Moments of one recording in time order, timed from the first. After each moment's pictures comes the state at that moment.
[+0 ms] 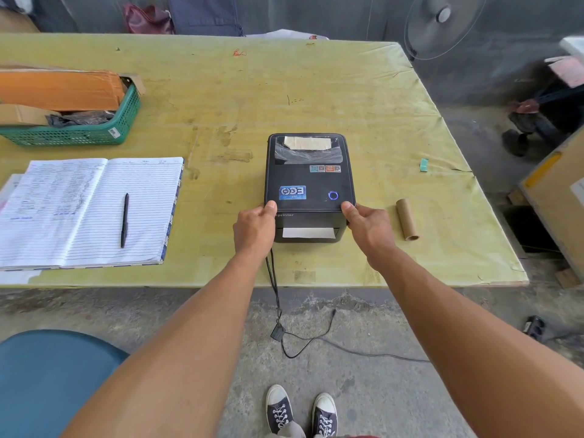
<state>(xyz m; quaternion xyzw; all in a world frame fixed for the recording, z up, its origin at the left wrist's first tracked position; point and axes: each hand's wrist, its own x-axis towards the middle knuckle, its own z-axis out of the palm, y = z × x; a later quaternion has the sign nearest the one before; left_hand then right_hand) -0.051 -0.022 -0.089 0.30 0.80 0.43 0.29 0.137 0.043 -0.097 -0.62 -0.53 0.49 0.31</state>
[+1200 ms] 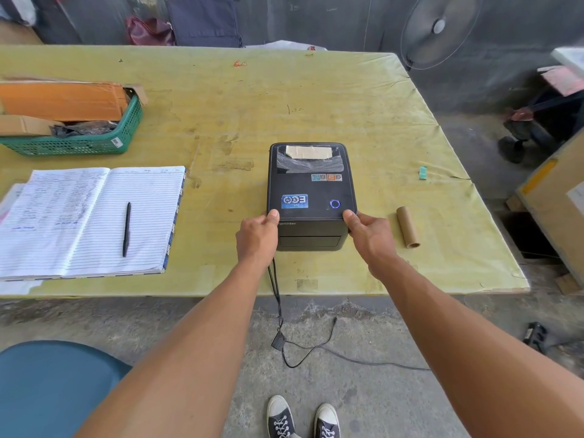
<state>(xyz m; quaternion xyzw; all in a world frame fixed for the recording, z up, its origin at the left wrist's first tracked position) -0.053 -0.023 -0.095 0.32 0.80 0.42 0.30 0.135 0.037 -0.093 -0.62 -0.53 0.48 0.32</state>
